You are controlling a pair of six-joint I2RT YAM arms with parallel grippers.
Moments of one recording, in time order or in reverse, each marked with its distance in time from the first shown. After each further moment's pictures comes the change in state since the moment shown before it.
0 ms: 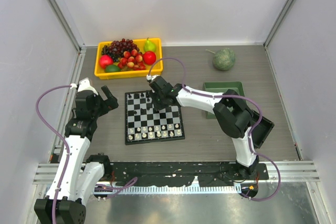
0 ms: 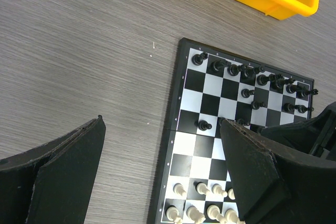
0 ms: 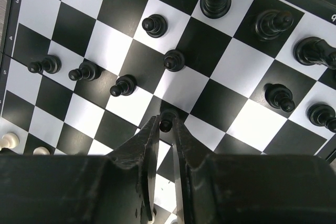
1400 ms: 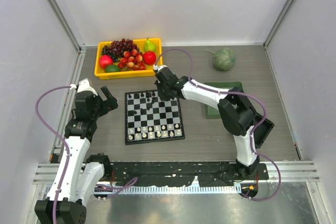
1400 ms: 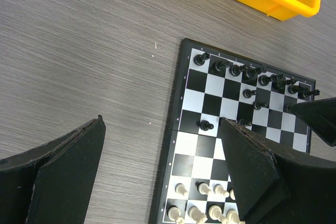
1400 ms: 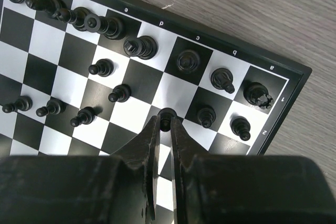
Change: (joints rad) left arm 0.006 -0.012 -0.008 -0.001 0.000 0.004; right arm -0.079 -0.012 0.043 -0.016 0.057 -0.032
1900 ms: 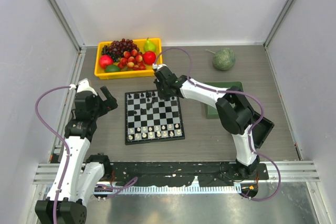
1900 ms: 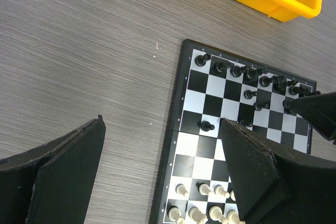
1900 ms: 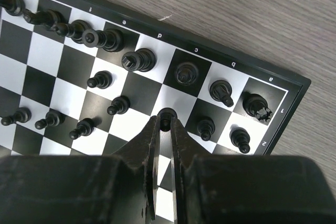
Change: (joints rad) left arm 0.006 0.000 0.000 0.000 0.000 0.000; right arm -0.009 0.024 0.040 0.002 0.006 0.001
